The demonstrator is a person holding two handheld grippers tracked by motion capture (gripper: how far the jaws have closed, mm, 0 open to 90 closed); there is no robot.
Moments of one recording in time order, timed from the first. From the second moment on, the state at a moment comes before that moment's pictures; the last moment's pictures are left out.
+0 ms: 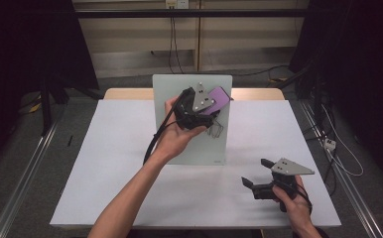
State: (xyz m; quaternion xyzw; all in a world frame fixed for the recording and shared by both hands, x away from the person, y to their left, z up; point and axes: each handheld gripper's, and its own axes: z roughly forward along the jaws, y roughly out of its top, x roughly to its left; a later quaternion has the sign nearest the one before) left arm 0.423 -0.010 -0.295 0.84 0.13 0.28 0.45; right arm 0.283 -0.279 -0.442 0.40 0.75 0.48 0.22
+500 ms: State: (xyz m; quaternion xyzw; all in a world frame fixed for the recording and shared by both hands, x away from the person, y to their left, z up) left arm 0.399 -0.029 -0.355 0.86 0.10 0.25 0.42; right arm 0.283 -0.279 -0.442 0.40 0.75 0.48 0.22
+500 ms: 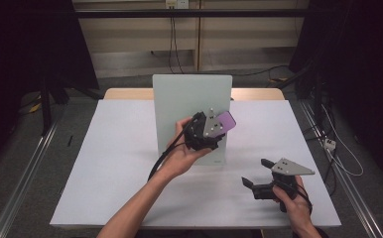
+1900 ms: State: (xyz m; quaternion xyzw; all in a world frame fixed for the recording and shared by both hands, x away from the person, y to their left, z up) left arm 0.411 -0.001 -0.338 0.86 0.11 0.24 0.43; right arm 0.282 -0.279 -0.442 0.40 0.75 0.48 0.22
